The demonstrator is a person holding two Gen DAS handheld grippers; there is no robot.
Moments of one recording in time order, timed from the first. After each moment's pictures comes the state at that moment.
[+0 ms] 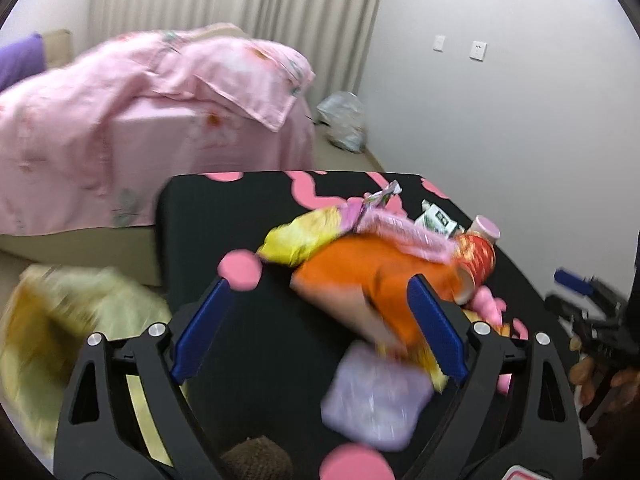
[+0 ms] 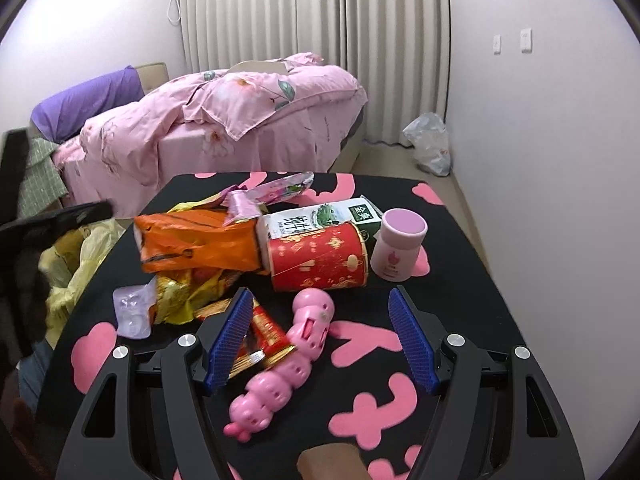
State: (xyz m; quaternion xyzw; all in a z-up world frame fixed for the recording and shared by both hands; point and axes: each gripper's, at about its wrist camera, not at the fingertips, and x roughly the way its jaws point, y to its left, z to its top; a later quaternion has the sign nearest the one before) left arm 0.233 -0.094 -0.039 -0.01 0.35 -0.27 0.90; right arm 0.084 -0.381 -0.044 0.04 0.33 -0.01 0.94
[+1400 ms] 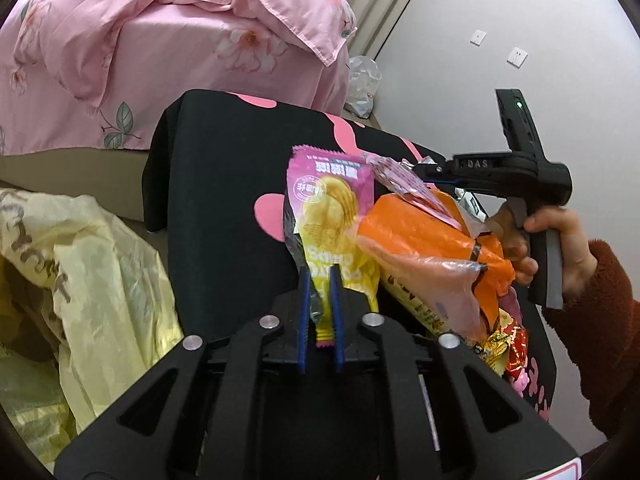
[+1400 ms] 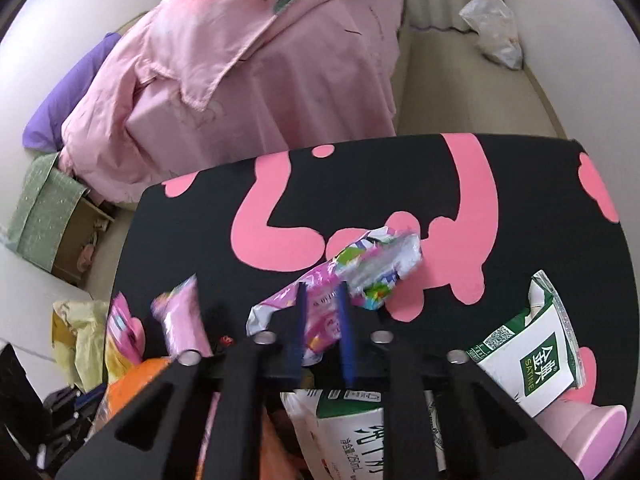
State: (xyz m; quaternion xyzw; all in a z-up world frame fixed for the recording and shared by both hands) left arm 0.259 -0.055 -0.092 -0.10 0.43 -0.25 0.86; right arm 0.365 -0.349 -0.097 0.13 0.51 0.08 0.84
